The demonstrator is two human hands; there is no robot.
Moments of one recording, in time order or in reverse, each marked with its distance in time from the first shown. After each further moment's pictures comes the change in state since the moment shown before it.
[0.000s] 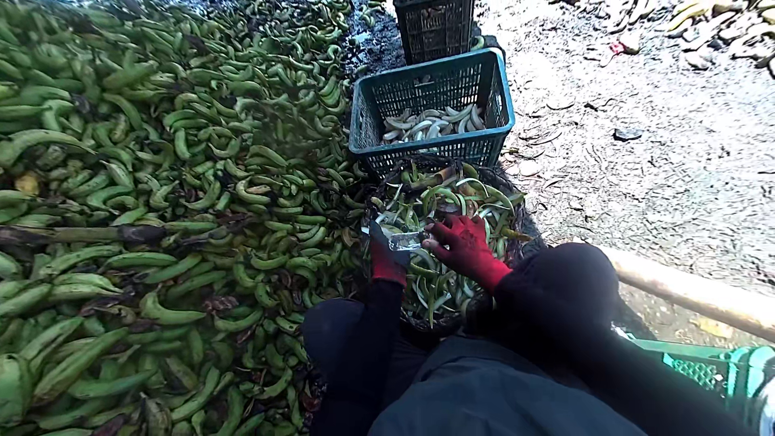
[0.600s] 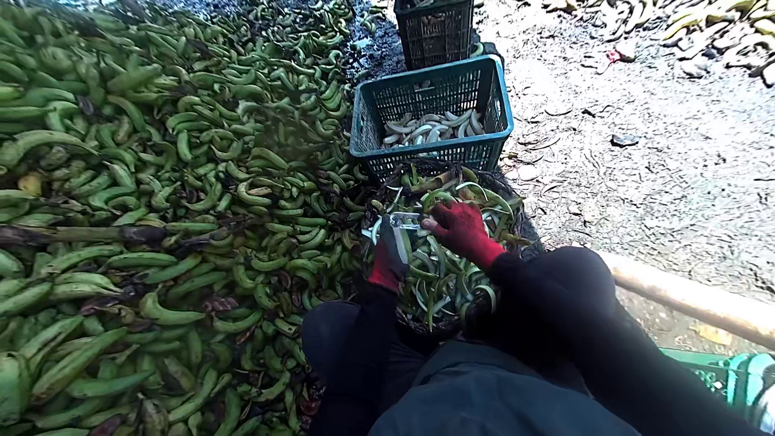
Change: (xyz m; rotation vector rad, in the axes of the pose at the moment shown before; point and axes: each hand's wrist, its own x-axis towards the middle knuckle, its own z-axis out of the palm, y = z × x) left_hand 0.008 -0.004 -0.009 -0.254 -0.307 -0.062; right_hand 0.029 0.012 -0.006 0.048 0.027 0.037
